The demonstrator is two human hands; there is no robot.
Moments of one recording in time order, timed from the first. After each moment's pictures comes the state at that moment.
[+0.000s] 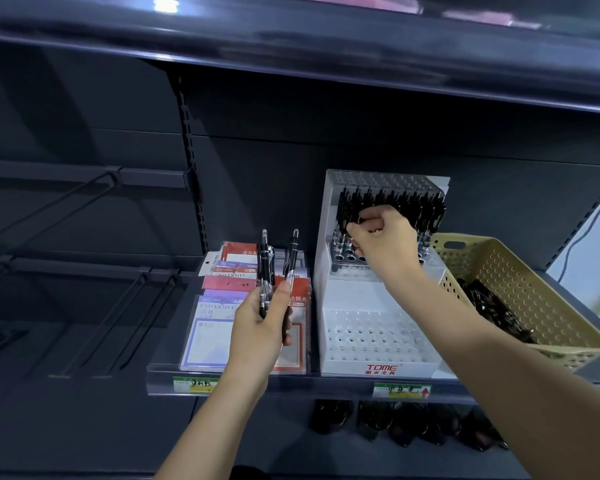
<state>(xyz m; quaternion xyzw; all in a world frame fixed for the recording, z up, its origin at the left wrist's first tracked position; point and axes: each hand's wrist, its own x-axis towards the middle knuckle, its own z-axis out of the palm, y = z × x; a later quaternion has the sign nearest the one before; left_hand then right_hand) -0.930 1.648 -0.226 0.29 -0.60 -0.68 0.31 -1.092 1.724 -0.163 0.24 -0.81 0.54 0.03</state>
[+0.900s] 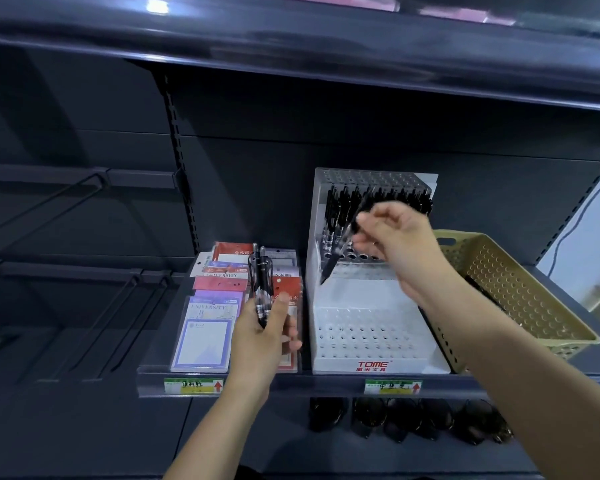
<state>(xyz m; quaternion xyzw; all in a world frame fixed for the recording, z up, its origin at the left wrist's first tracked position) -0.938 1.662 -0.239 0.29 -0.58 -0.69 0.31 -1.077 1.762 -0.137 0.24 -0.69 0.67 -0.13</state>
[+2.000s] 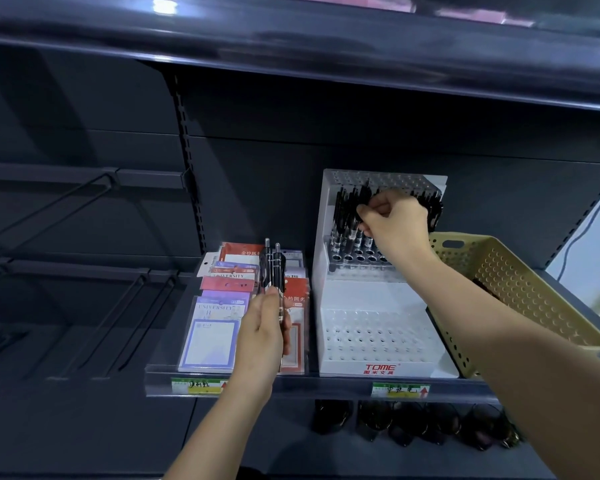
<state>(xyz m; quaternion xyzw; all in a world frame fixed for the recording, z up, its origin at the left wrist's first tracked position) -0.937 1.650 -0.244 0.30 -0.61 -0.67 0.31 -1.110 1.729 -0.146 0.25 -0.81 0.53 0.07</state>
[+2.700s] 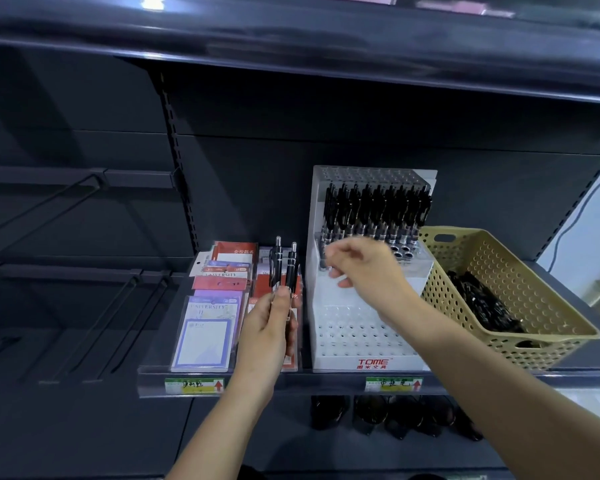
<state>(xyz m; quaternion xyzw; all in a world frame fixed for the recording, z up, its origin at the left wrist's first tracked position) -0.938 1.667 -0.235 0.26 -0.63 -0.67 0.29 -1.058 1.750 -0.171 0.30 -0.78 0.53 -0.14</state>
